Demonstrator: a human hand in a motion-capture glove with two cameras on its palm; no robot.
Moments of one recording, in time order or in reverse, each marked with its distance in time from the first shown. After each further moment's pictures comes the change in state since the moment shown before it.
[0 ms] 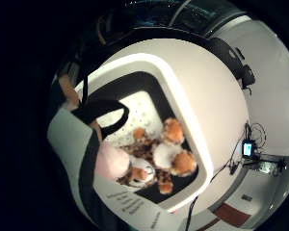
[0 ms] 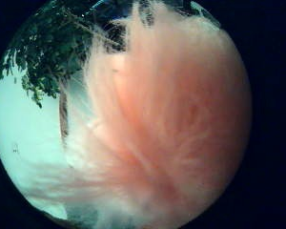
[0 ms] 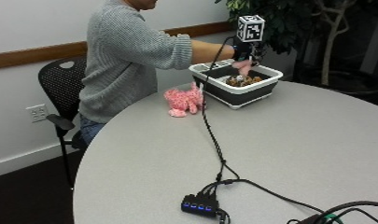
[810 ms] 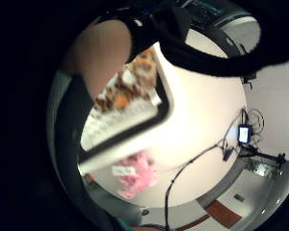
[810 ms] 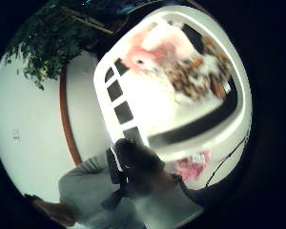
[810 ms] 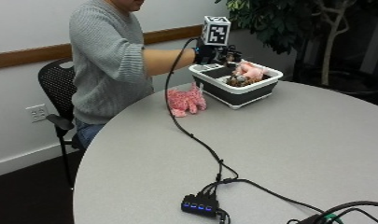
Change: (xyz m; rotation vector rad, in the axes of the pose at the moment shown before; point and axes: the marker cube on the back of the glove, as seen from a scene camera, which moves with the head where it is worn) arm 0.128 0.163 -0.024 -0.115 -0.065 -0.141
